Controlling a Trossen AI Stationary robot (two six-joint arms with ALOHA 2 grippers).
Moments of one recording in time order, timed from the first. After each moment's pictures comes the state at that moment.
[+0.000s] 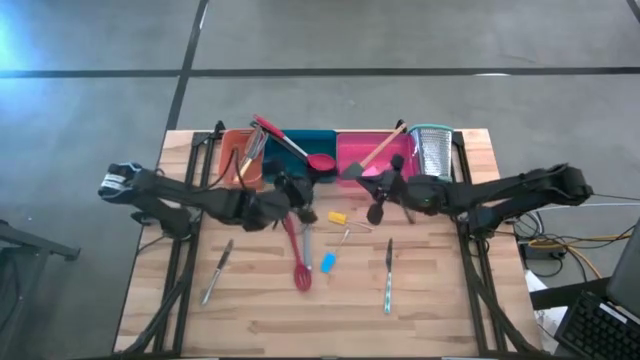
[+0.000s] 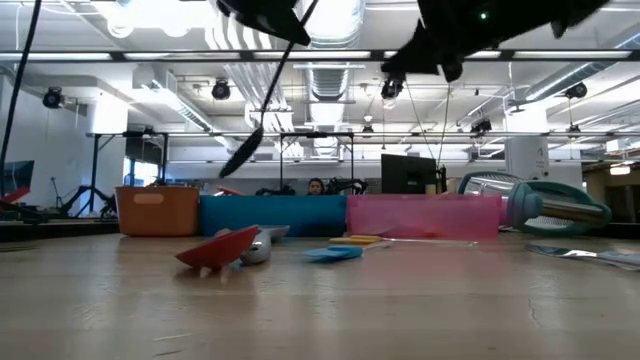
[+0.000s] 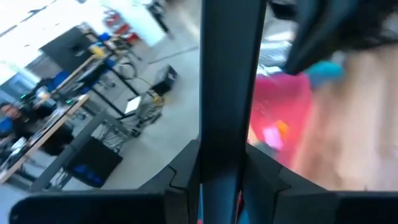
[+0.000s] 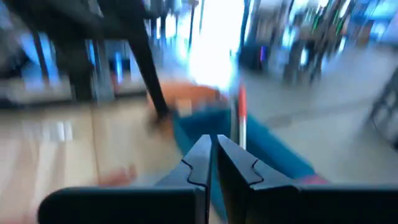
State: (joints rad) left arm -0.17 1.41 1.12 -0.05 -0.94 0.24; right arm 0.01 1.17 0.65 0.31 0.47 0.02
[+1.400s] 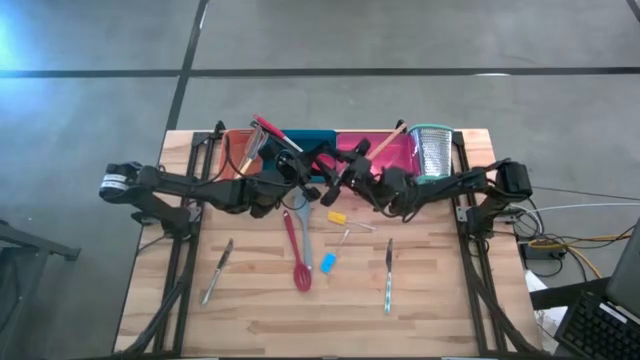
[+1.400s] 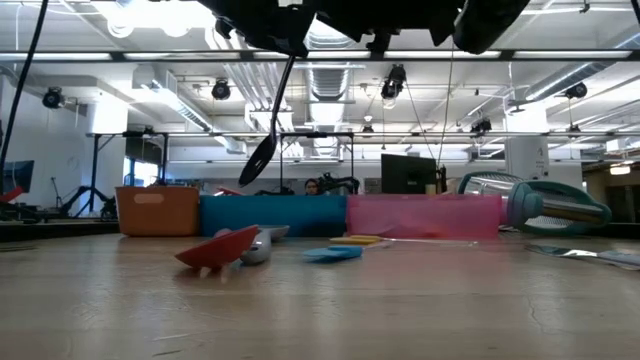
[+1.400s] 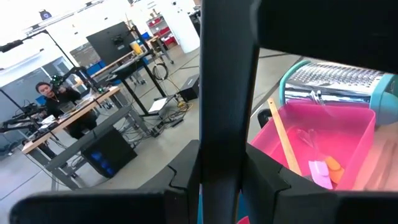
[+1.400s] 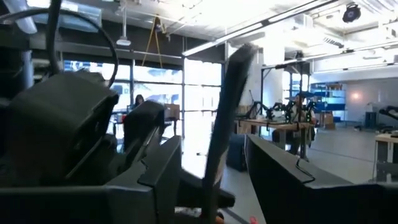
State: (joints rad) left arm -0.03 1.41 1.01 0.27 -0.94 0.30; right arm -0.03 1.69 0.98 1.10 0.49 -0.16
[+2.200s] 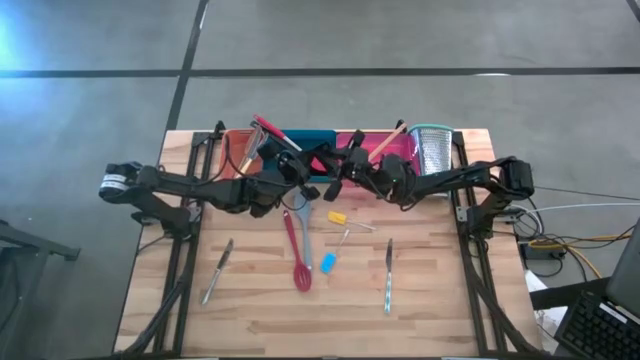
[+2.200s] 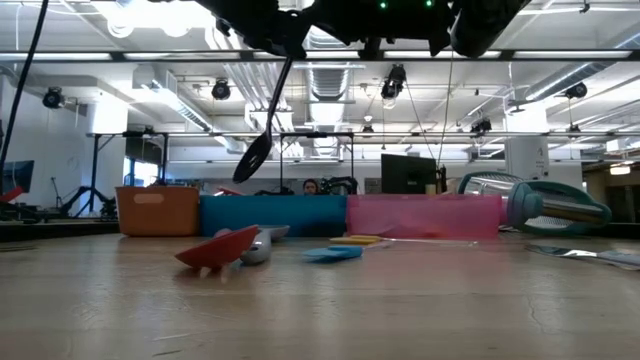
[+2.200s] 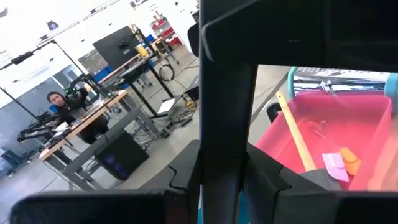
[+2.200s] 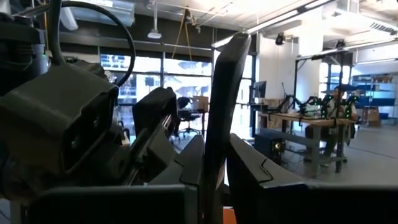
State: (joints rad) left arm -0.03 1.40 1.01 0.26 -0.95 0.37; right arm -0.12 1.66 0.98 1.00 0.26 -0.07
